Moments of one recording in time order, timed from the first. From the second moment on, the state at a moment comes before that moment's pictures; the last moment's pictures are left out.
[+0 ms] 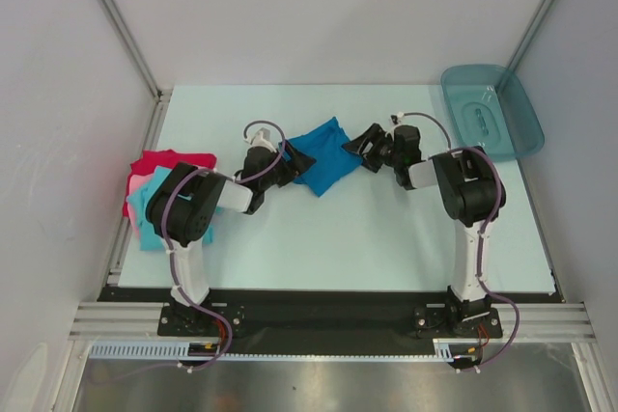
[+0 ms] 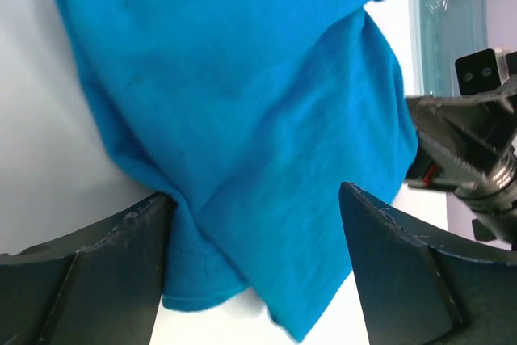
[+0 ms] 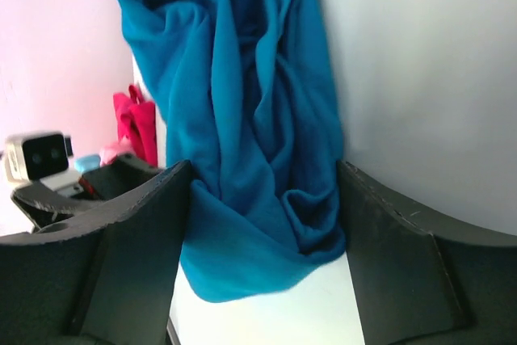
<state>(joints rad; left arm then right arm) -0.40 1.94 0.79 0.76 0.16 -0.91 0.25 2.12 1.07 0.66 -0.47 0.96</state>
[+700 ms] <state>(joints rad) -0.40 1.92 0.75 0.78 0.17 -0.91 0.30 2.08 1.17 0.43 -0.48 0.88</state>
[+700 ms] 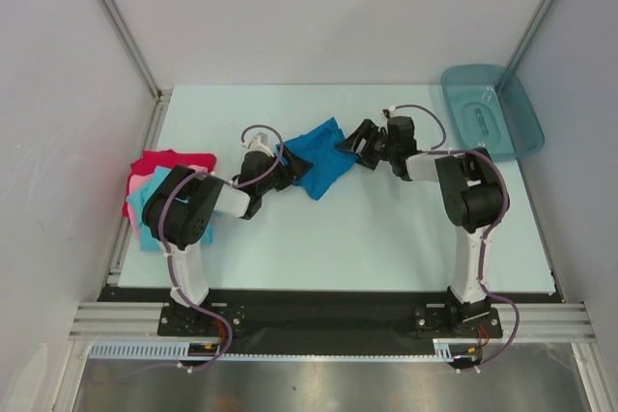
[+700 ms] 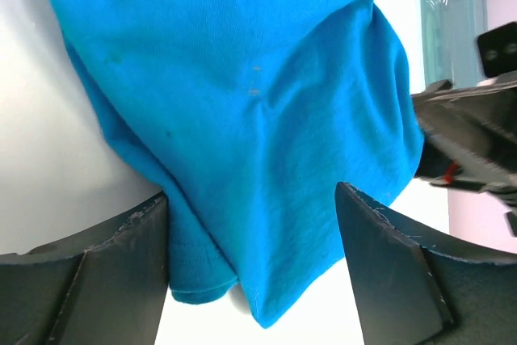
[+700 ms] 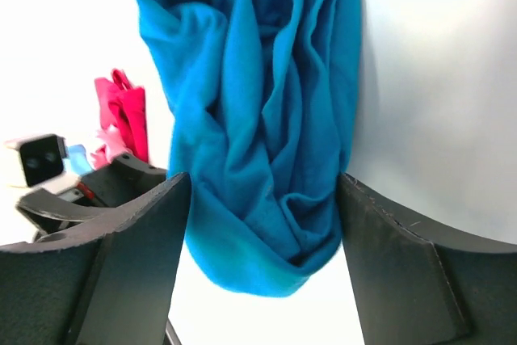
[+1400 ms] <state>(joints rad) -0.40 1.85 0.71 0.71 0.17 -0.87 0.33 2.09 1.31 0.38 -0.57 0.91</state>
